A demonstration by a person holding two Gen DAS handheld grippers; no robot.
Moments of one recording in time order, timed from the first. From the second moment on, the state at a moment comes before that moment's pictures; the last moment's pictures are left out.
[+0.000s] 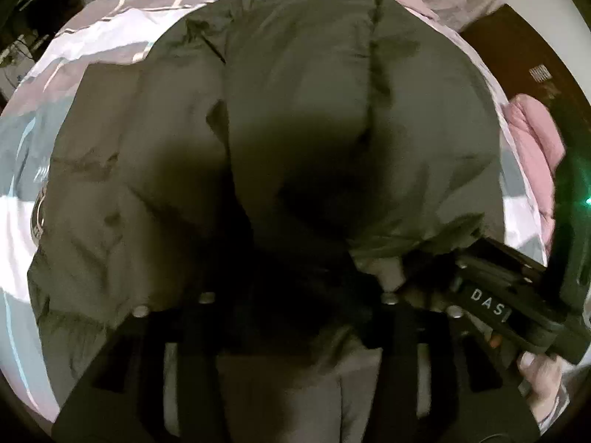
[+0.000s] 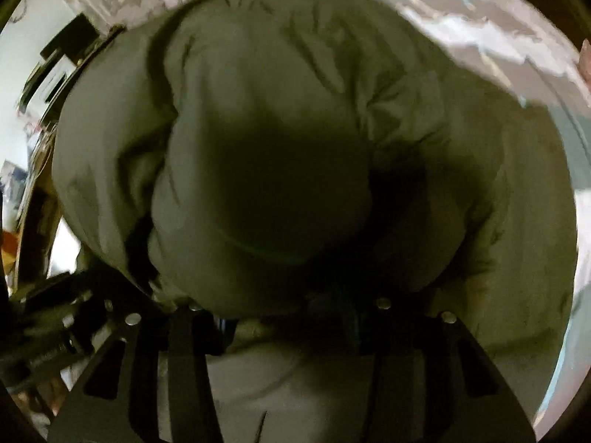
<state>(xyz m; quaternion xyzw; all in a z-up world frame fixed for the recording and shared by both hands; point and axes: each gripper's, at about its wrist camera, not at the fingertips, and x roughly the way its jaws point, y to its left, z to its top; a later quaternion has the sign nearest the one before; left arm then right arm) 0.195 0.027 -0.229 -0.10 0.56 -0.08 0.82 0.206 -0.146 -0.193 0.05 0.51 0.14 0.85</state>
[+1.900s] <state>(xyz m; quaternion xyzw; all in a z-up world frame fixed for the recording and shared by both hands) 0.168 0.017 -0.249 -0.04 0.54 -0.01 0.84 0.158 -0.174 -0.250 0.02 0.52 0.03 0.85</state>
